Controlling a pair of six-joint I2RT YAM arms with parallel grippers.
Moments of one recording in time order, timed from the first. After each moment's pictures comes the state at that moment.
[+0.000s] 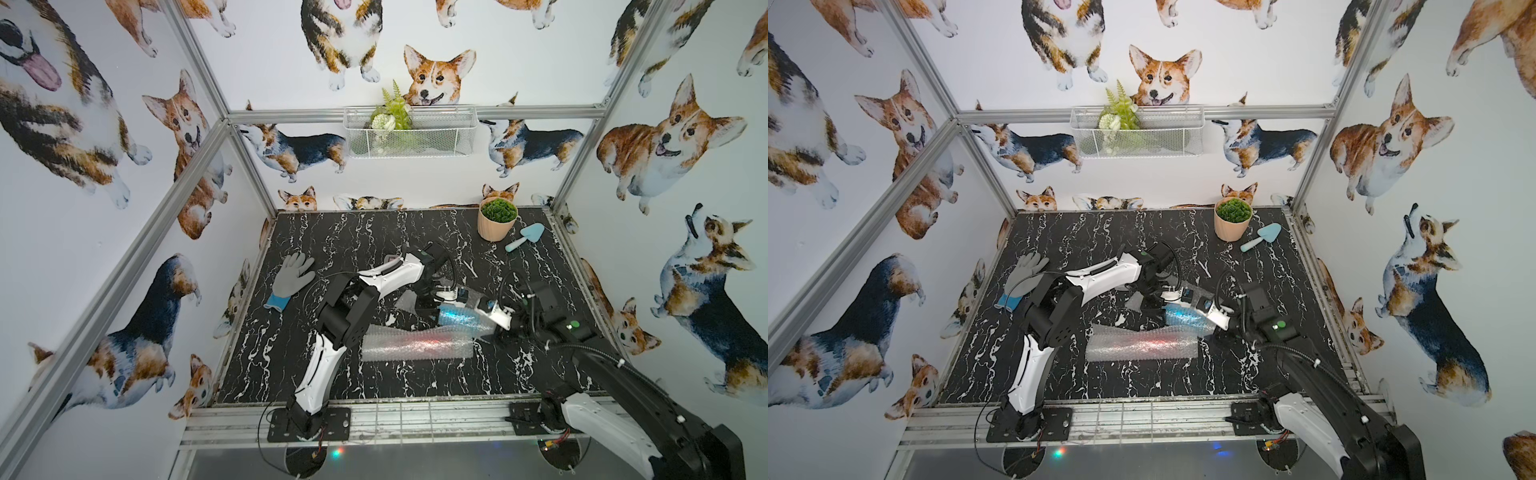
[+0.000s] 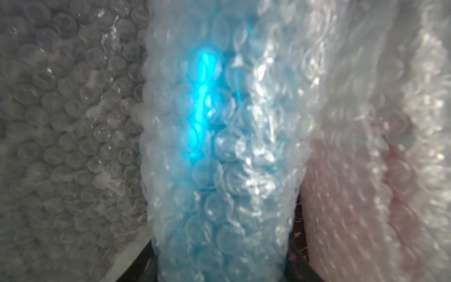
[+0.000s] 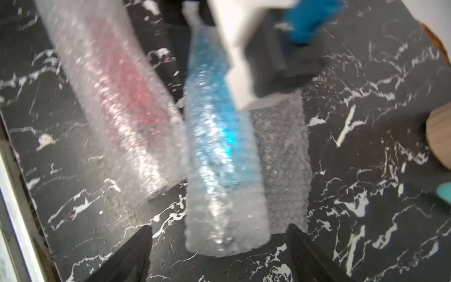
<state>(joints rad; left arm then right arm) -0.76 2.21 1.75 -1.04 0.40 0.99 0.48 0.83 0.55 -0.63 -0.27 -0.71</state>
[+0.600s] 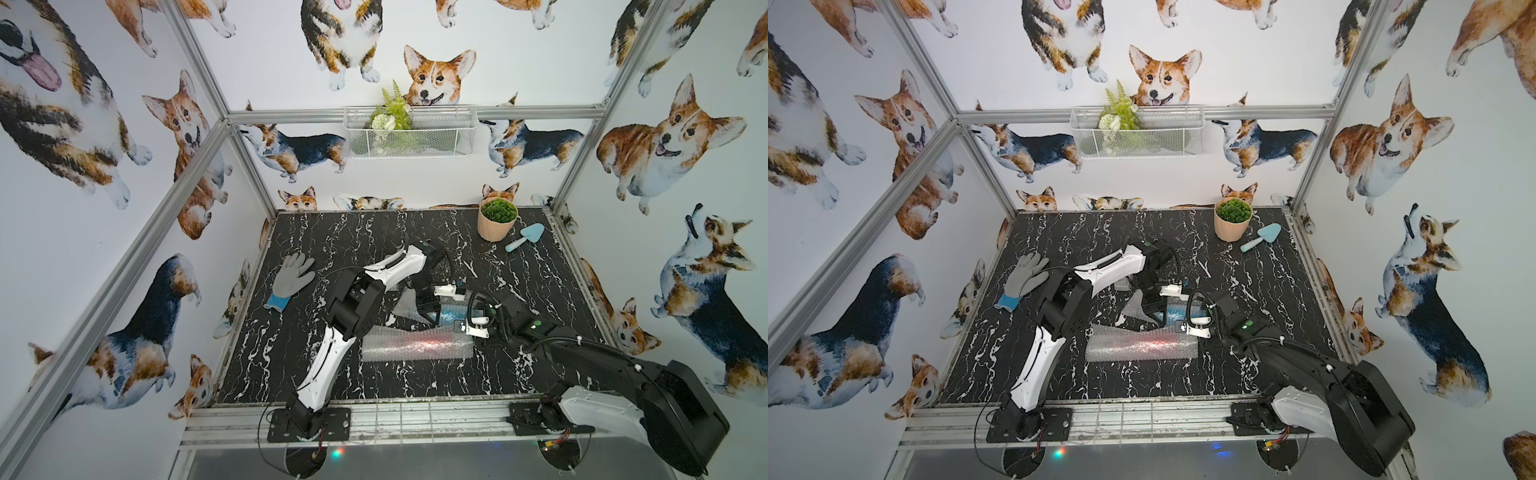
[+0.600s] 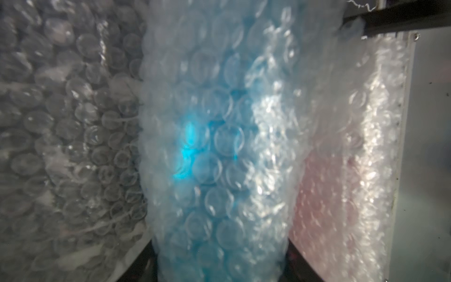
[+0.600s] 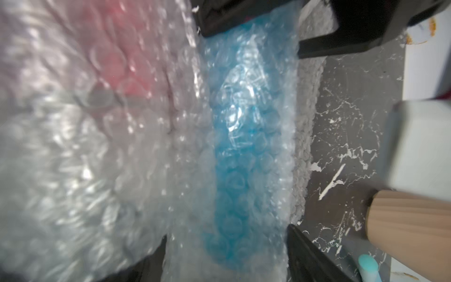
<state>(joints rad) -0.72 2.35 1.96 -1.30 0.53 0.86 0.65 1.19 0.51 -0.28 0.03 -1.00</state>
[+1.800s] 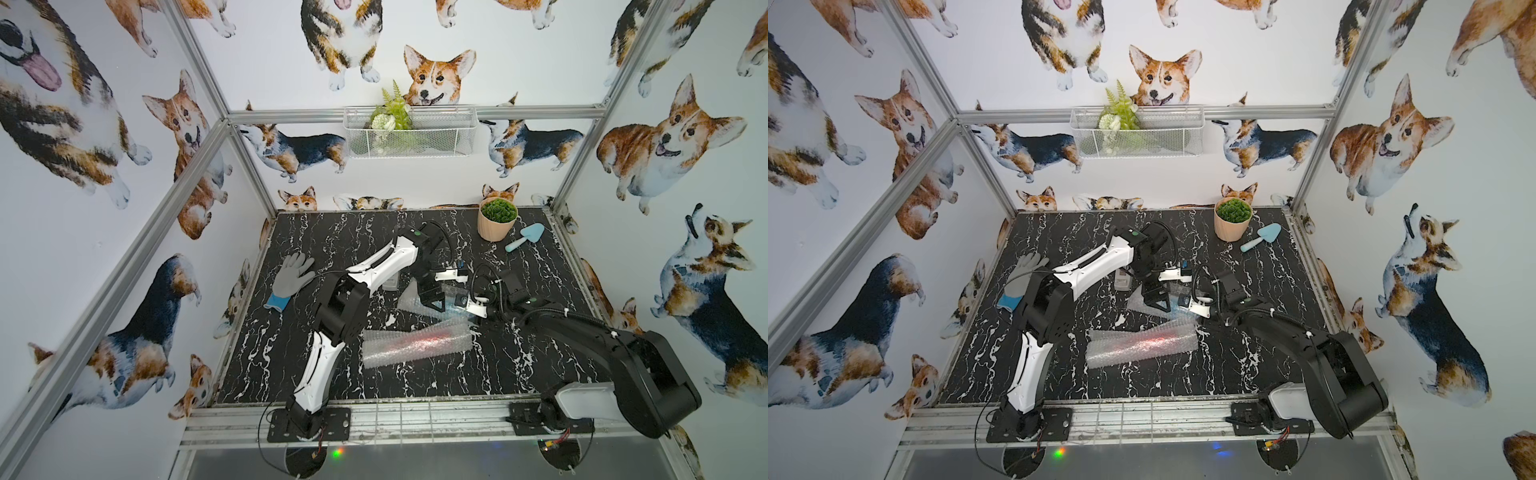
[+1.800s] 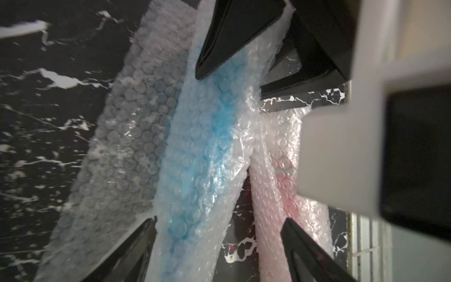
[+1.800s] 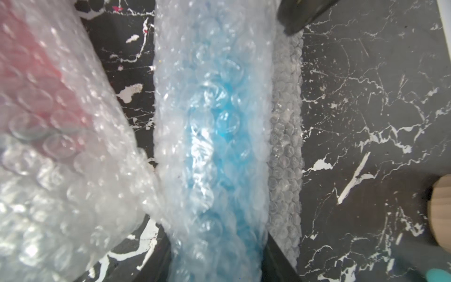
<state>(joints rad) -0.71 2.17 1.92 -1.16 0.54 0.80 0.46 1.34 0.66 -0.33 -0.23 -0.87</state>
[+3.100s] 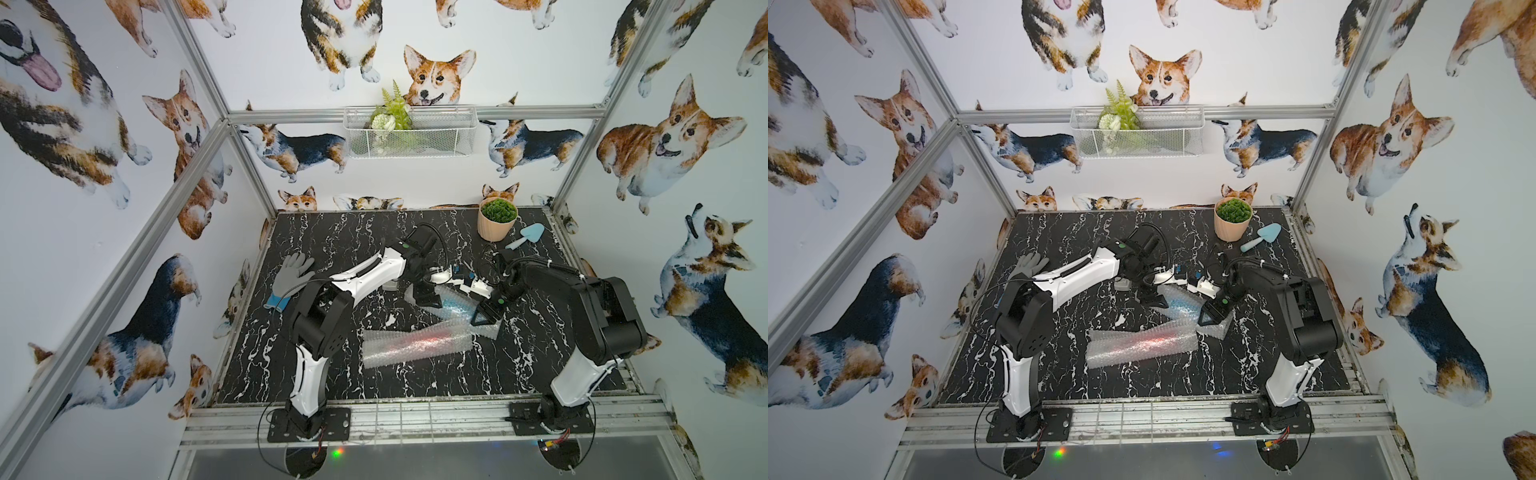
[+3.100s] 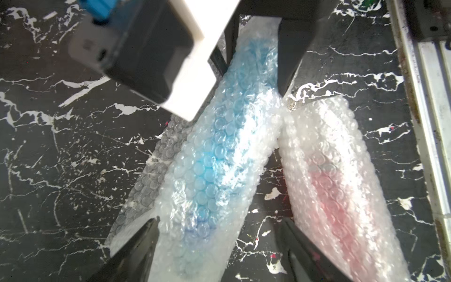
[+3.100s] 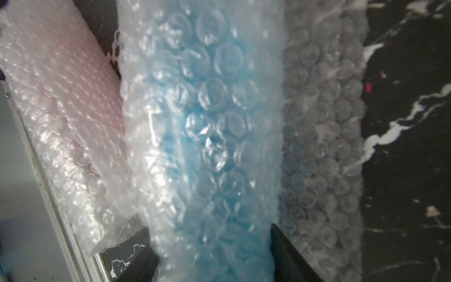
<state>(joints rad) -0.71 2.00 1.62 -0.82 0.50 0.88 0.26 1.74 1.05 -0.89 -0.54 -0.69</state>
